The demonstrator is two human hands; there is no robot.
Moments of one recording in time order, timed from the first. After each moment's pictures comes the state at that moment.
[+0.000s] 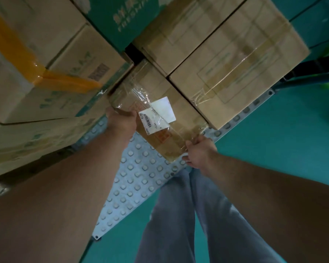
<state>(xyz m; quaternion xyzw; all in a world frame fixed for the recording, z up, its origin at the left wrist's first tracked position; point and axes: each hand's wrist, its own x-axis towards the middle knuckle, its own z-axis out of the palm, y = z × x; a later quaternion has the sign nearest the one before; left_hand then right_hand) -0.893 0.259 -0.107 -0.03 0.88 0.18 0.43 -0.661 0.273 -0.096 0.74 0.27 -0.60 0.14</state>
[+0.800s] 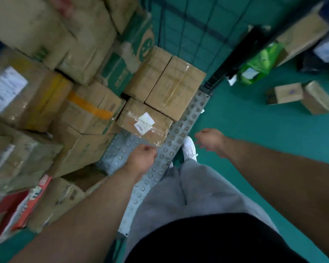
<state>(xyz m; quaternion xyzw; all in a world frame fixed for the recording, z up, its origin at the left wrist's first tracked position) -0.779 0.176 0.230 0.23 0.77 0.06 0.59 -0.552 0.255 0.215 0.71 0.37 -0.60 0.09</state>
